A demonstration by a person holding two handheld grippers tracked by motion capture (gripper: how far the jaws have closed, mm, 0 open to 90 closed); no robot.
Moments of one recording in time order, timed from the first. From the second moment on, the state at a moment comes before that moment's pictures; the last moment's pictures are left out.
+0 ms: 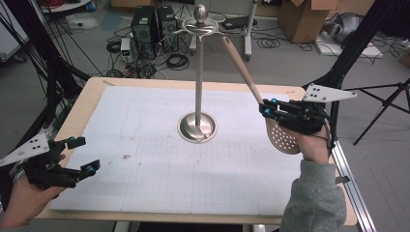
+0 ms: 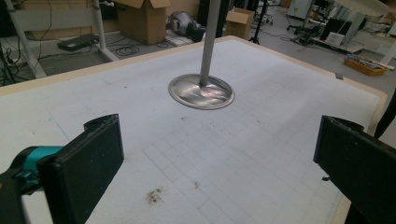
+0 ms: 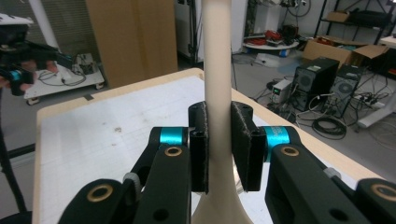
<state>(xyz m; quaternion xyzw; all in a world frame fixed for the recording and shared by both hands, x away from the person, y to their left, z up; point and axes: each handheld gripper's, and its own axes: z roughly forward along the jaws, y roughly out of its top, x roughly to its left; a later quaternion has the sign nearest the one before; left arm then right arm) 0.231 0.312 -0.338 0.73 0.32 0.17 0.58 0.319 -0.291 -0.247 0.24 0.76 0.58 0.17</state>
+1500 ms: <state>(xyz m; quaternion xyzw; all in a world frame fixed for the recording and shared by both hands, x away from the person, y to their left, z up) 0.231 0.315 -0.339 0.72 0.33 0.16 0.58 0.349 -0.281 -0.251 0.26 0.75 0.59 0.12</state>
